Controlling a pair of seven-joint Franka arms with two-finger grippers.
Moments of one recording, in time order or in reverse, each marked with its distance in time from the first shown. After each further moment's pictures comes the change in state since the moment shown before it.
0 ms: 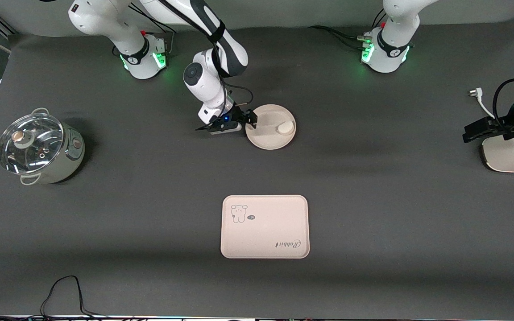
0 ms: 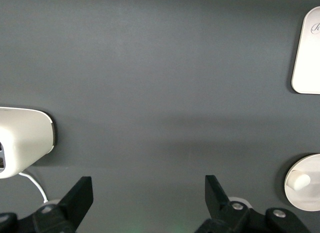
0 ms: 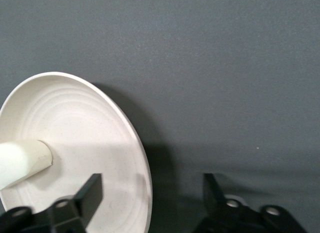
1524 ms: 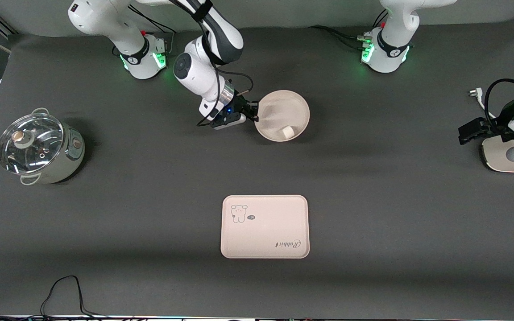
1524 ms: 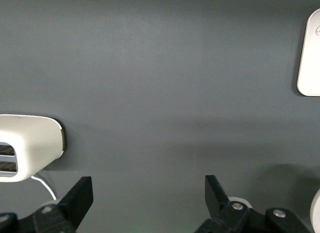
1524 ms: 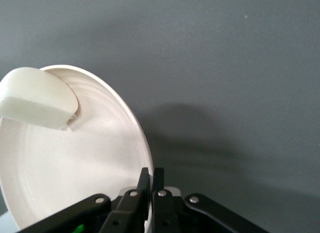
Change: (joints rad) left arm -0.460 0.004 0.445 0.032 0.017 0.001 0.000; right arm -0.049 -0.190 -0.026 0.029 -0.068 -0.220 -0.006
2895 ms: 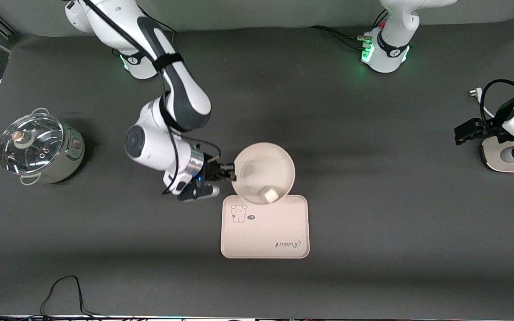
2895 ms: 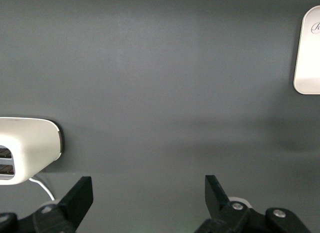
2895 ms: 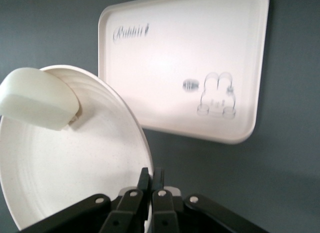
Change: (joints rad) left arm -0.009 0.004 -0.007 0.004 -0.001 0.000 0.000; right arm -0.225 0.360 -0.273 0.722 -0.227 -0.537 -0.016
